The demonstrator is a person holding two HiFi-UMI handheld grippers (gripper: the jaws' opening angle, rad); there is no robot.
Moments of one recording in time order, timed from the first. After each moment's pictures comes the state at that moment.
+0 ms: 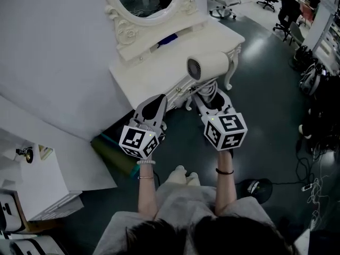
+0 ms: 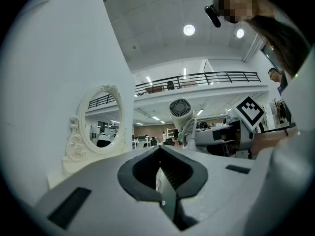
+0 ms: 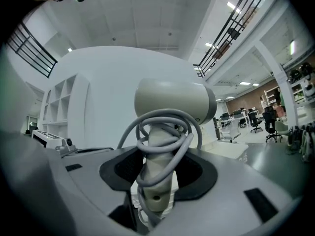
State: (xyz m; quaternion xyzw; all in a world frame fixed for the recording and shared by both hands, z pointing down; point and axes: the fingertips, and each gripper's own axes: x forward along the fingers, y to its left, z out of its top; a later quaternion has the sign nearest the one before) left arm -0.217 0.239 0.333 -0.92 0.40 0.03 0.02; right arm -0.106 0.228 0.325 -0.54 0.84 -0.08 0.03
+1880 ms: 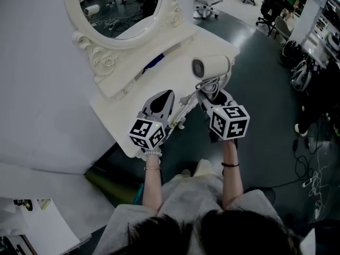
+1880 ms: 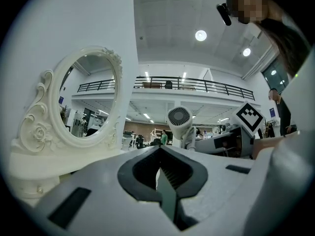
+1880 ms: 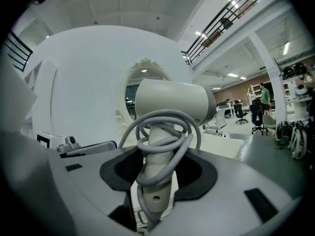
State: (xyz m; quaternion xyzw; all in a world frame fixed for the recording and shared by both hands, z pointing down) left arm -0.164 -0.025 0.372 -0.95 0.31 0.05 -0.04; right arm -0.056 -0.015 0.377 -0.60 0.79 -0.14 -0.03
